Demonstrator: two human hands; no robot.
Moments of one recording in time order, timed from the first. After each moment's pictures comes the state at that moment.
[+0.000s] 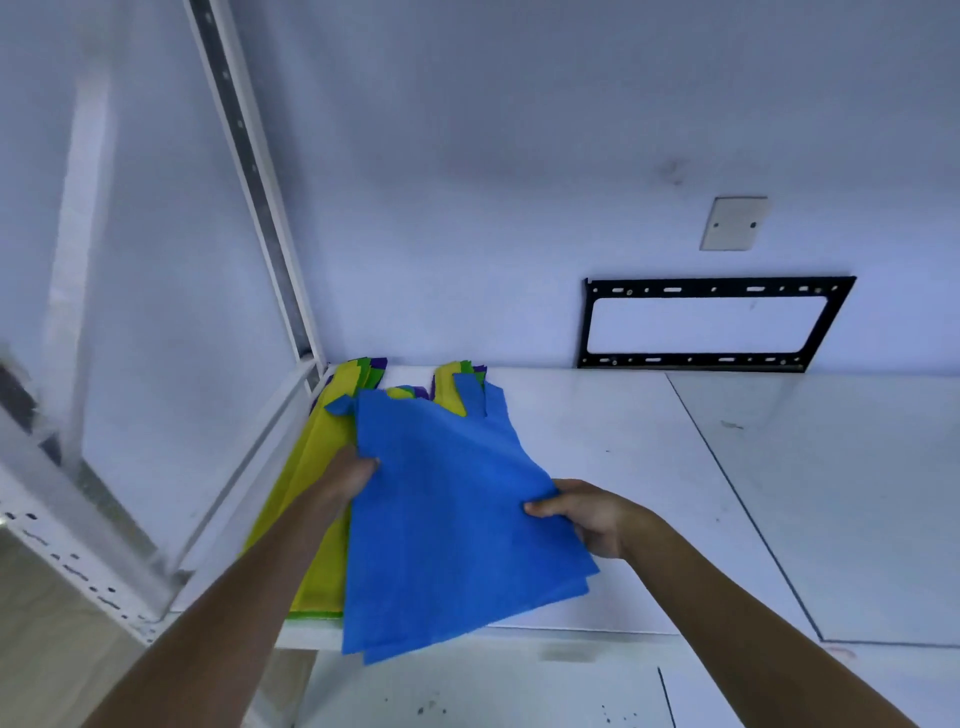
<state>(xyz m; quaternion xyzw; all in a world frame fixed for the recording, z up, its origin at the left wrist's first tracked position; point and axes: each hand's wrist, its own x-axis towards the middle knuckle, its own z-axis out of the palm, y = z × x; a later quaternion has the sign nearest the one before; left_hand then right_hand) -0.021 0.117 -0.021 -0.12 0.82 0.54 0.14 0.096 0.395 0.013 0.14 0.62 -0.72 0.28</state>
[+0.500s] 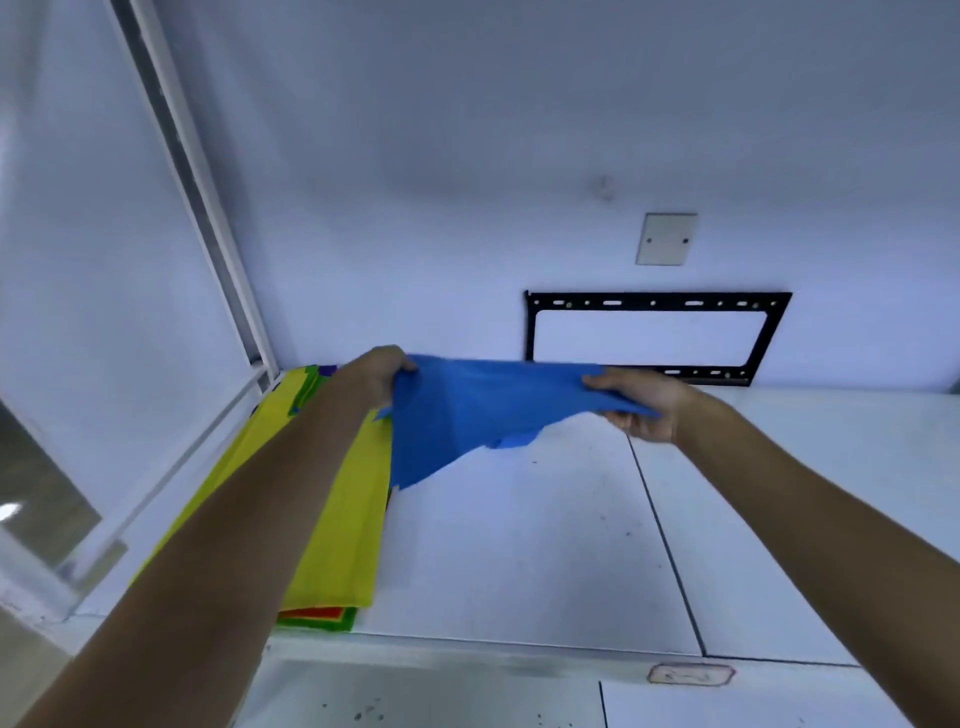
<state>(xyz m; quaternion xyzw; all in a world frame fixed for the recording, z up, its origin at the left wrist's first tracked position) -0.044 0.287 0.109 -0.10 0.70 0.67 0.21 0.073 0.572 0.133 0.13 0.63 -0.75 0.13</state>
